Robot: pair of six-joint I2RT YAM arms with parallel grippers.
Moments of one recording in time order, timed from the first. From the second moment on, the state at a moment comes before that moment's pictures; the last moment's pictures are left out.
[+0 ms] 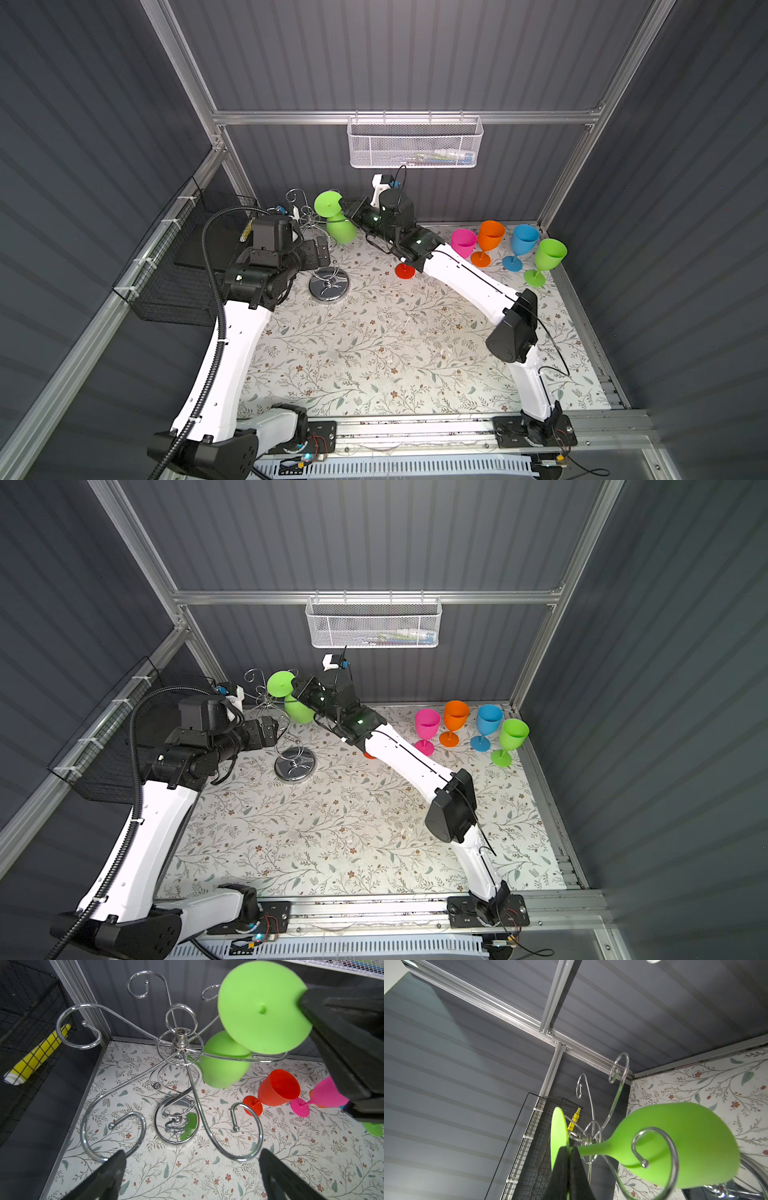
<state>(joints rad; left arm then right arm) -0.21 1.20 1.50 -0.87 -0.09 -0.19 0.83 2.19 2.28 -0.10 0.00 1.08</state>
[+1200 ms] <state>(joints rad) -0.21 1.20 1.50 -0.89 -0.09 -0.21 0.65 1.71 1.57 0.26 0.16 1.06</state>
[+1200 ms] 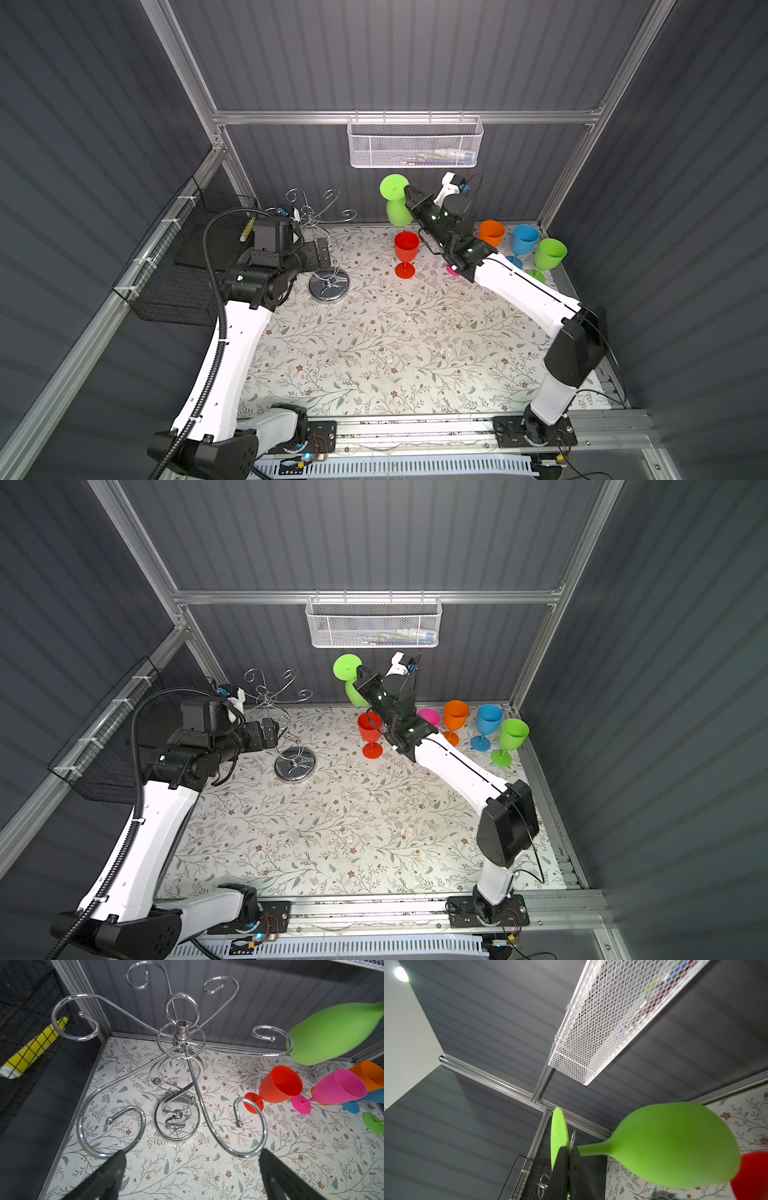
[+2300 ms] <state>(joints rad) -0.21 0.75 1.10 -1.06 0.29 -1.01 1.35 1.24 0.76 0.36 0.28 -0.27</state>
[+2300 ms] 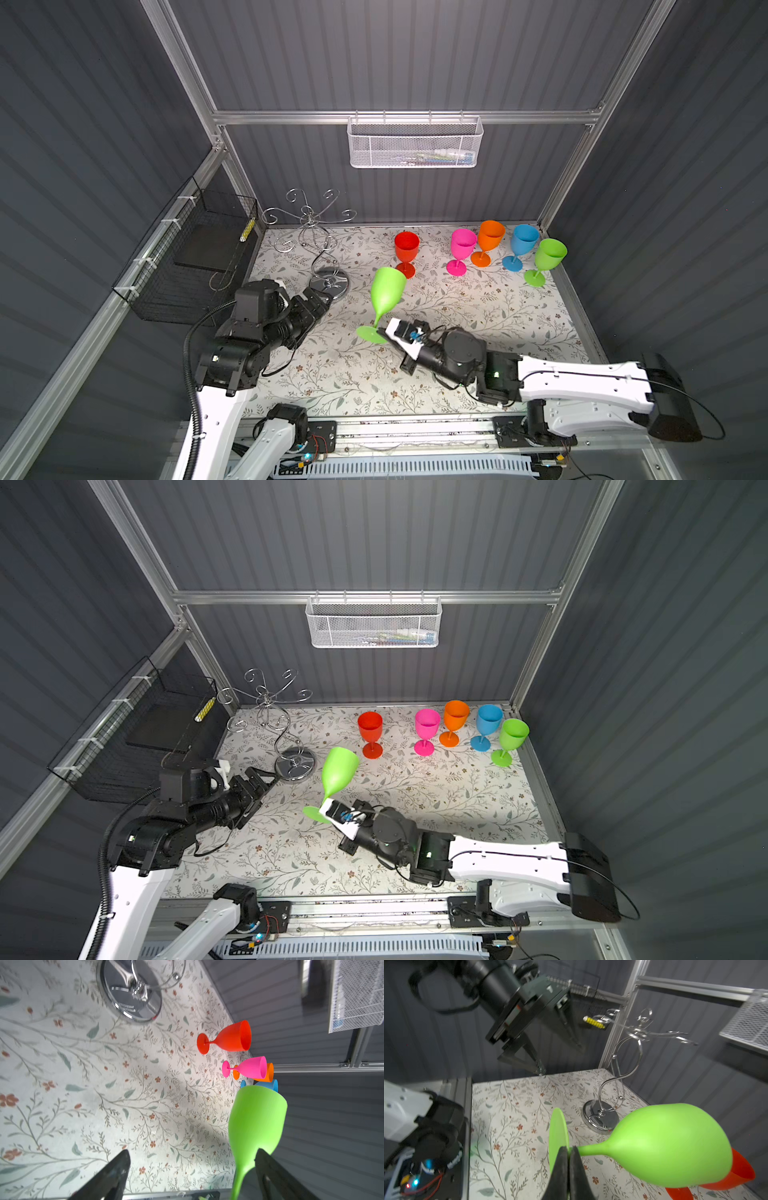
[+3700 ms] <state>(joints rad) -0.21 0.67 0.78 -0.87 0.48 -1.51 1.42 1.73 0.80 0.99 0.48 -0.81</state>
